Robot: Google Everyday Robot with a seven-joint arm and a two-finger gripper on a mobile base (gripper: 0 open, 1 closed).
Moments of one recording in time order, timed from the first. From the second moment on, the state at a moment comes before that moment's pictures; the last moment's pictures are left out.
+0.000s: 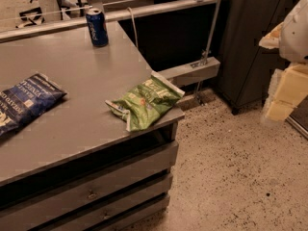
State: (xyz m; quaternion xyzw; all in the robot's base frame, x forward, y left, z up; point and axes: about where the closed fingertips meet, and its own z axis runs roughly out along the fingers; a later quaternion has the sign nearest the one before) arm 0.438 -0.217 0.976 -0.60 0.78 -0.03 0.16
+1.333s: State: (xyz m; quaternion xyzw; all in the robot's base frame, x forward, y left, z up) arm 0.560 -0.145 0.946 -0.60 0.76 0.04 0.27
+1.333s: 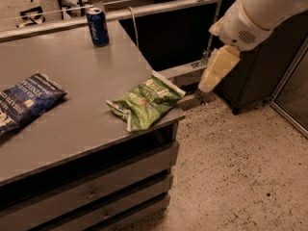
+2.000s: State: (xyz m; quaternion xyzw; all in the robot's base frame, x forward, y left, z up) arm 0.669 -0.064 0.950 -0.54 0.72 0.15 0.41
